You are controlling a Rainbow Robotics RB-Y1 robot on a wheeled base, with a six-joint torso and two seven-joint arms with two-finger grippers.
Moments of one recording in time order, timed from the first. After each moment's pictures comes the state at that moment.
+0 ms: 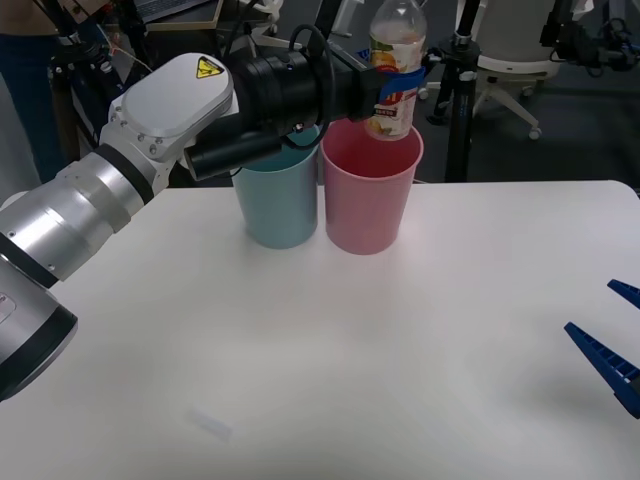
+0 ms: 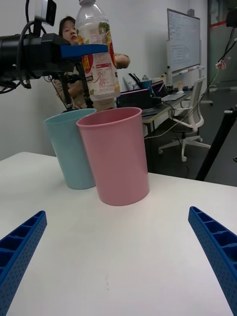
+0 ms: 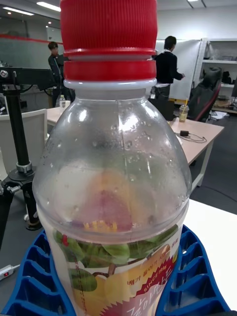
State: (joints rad) right arm 0.35 -0.40 -0.52 -1.66 0.96 -1.22 0.00; left arm -1.09 0.45 -0.65 -1.07 -1.01 -0.44 0.37
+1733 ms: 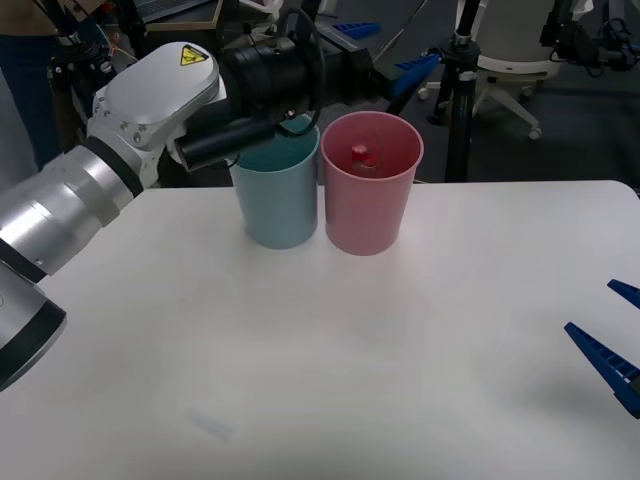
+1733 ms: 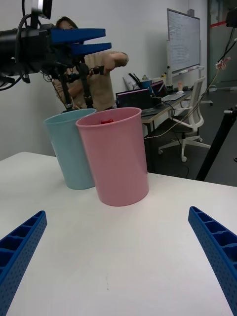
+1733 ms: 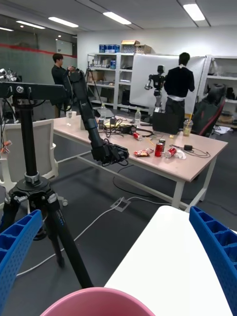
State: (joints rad) right arm 0.35 -0.40 -0.52 -1.66 0.96 -1.22 0.00; left arm -1.10 0.48 -0.65 -1.09 -0.90 -0.42 0.33
